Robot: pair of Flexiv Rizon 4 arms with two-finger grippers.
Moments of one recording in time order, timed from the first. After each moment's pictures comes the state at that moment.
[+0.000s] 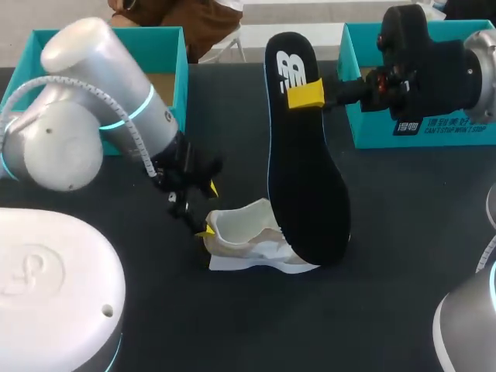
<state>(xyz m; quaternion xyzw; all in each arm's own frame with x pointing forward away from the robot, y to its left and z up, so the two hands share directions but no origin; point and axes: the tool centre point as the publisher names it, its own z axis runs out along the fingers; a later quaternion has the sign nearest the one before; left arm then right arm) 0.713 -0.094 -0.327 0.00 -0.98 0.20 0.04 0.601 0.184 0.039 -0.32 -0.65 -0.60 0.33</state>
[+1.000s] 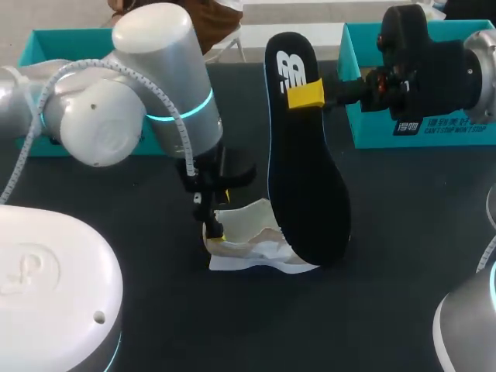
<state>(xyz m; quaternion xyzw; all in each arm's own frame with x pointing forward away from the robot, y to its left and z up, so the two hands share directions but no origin) 0.700 -0.115 -0.321 -0.02 -0.99 0.09 0.04 0.601 0.184 0.039 -0.32 -0.65 -0.60 0.33</state>
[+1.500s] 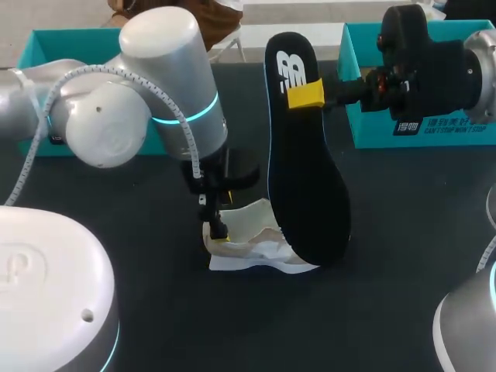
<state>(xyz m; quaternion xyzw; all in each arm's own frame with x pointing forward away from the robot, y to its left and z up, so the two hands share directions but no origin) 0.700 -0.119 -0.325 -0.01 -1.00 0.09 0.04 0.601 0.184 0.039 -0.32 -0.65 -0.60 0.33</state>
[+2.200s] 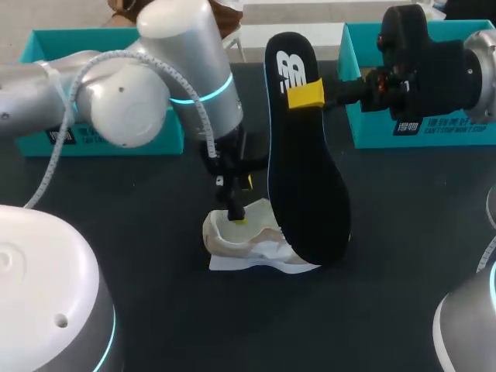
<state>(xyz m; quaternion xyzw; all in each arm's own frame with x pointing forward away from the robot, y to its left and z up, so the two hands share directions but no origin) 0.738 -0.157 -0.331 -0.04 -0.99 0.11 0.05 0.601 0.184 0.039 -0.32 -0.65 -0.60 0.33</state>
